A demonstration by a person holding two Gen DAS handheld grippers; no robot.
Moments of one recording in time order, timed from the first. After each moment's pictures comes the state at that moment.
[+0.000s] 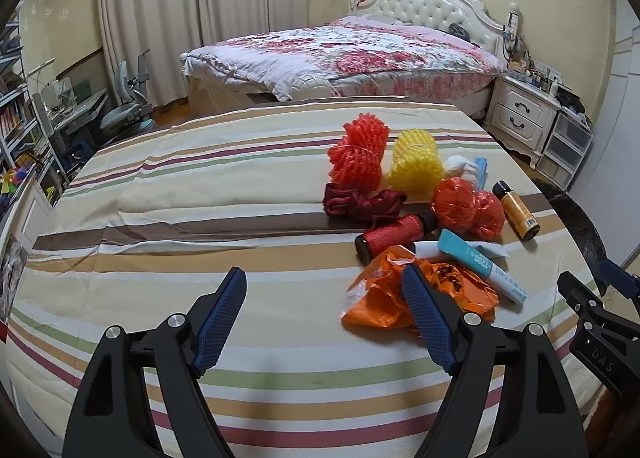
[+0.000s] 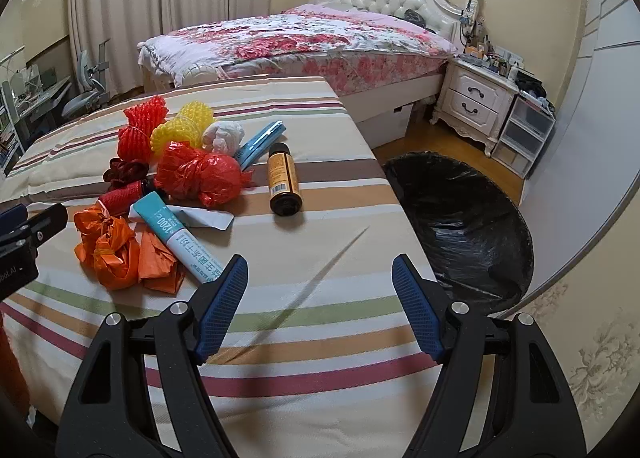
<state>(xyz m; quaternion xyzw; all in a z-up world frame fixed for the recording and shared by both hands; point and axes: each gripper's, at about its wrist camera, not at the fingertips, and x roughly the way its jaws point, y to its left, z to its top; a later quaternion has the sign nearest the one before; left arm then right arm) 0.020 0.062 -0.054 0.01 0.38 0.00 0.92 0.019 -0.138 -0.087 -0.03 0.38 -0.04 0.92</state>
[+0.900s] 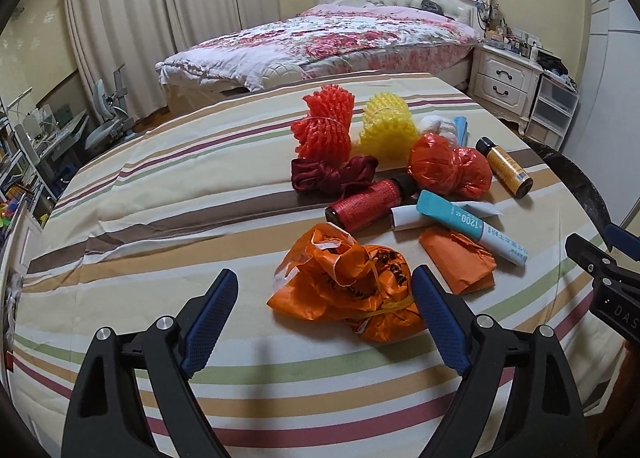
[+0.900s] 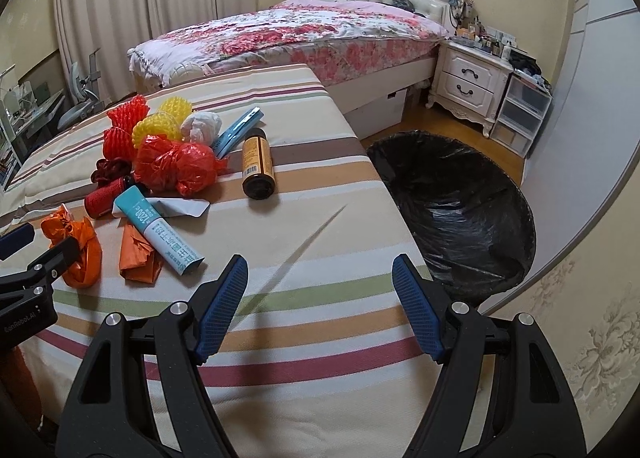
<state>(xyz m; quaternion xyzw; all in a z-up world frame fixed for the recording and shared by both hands) 0.023 0.045 -0.072 0.05 0.40 -0.02 0.91 0.018 -0.158 -0.099 0.00 0.39 -0.04 0.92</state>
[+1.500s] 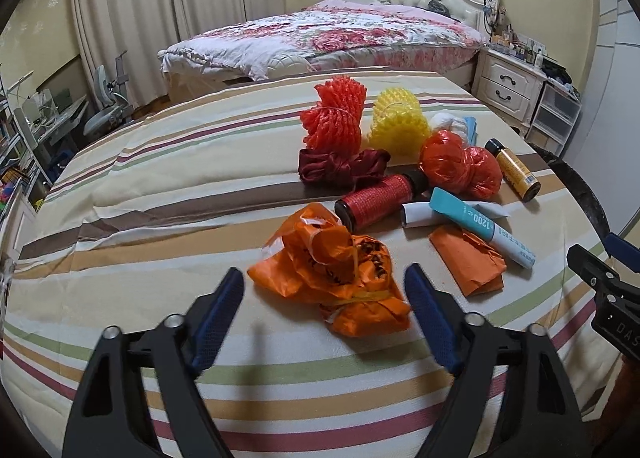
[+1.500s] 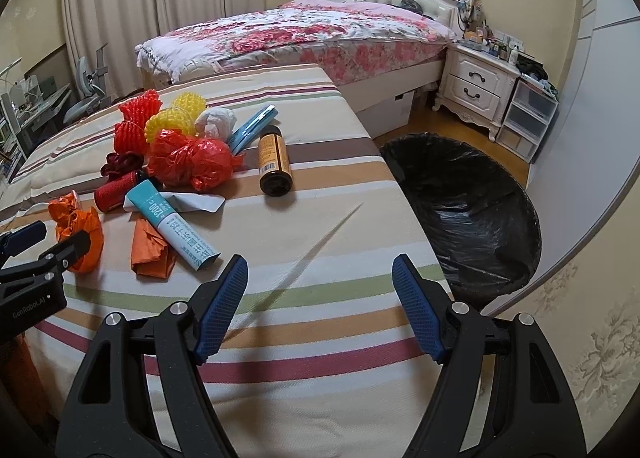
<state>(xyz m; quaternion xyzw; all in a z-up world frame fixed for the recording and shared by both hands) 0.029 0.058 -0.079 0.03 0.41 -0.03 0.91 0.016 -0.149 -0.098 -0.01 0.39 -0.03 0.92</state>
